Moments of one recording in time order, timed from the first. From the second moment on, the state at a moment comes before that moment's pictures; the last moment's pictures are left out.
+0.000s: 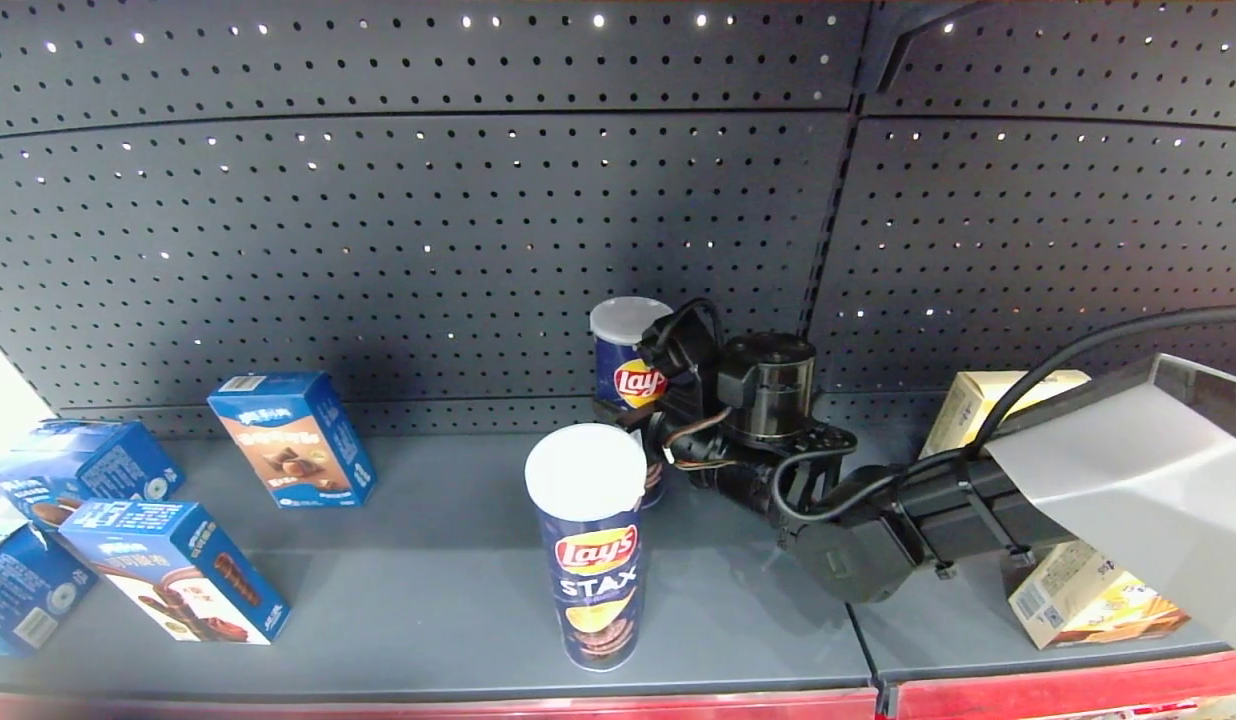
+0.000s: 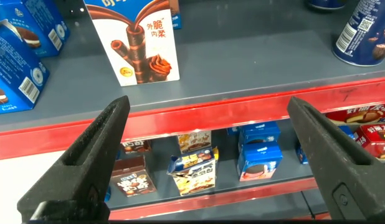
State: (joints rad) left arm -0.06 0.08 0.00 0.00 -0.04 0.03; right arm 0.75 2.18 -1.29 -0.86 -0.06 -0.08
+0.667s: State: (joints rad) left arm -0.06 0.08 0.00 0.00 -0.04 0.03; right arm 0.75 2.19 -1.29 -0.86 -0.06 -0.08
